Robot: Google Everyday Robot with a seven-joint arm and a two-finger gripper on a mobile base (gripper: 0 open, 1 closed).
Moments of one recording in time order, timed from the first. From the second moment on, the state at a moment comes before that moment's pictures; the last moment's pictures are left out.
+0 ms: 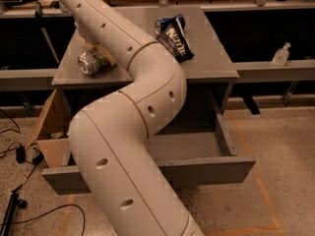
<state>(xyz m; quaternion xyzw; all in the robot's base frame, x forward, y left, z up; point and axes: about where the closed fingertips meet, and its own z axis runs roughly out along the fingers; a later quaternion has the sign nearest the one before) 0.786 0.171 0.838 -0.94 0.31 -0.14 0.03</state>
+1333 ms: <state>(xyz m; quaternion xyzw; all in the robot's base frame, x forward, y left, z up) 0.702 0.113 0.944 -0.85 0.51 -0.10 0.13</state>
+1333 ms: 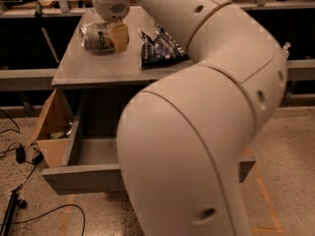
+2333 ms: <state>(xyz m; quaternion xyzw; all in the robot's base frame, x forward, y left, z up) 0.585 0.104 0.907 -0.70 0.65 0.07 0.28</state>
